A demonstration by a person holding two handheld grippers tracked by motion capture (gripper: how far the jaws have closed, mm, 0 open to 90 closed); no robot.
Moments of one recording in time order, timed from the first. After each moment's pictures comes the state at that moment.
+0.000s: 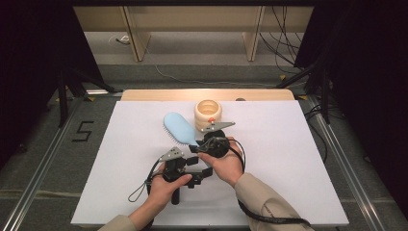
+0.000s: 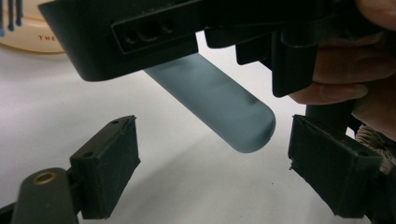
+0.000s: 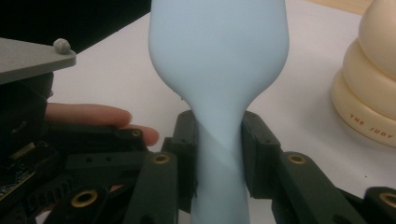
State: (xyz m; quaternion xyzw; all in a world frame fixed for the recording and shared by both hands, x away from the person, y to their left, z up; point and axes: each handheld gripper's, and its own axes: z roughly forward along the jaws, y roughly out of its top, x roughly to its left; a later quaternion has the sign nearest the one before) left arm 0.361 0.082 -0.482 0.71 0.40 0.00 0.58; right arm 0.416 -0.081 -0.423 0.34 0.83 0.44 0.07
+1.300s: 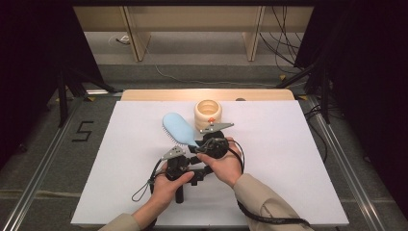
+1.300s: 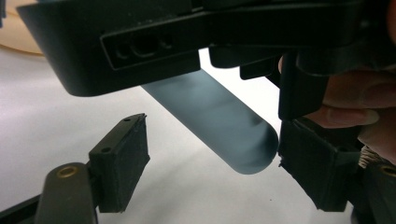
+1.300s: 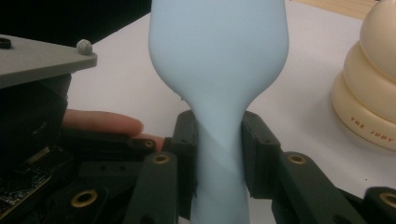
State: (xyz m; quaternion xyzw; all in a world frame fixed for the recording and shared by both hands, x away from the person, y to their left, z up) left arm 0.365 0.076 -0.483 0.69 0.41 -0.01 0.59; right arm 0.414 -0.078 -0.424 0.34 0.83 0.44 0.08
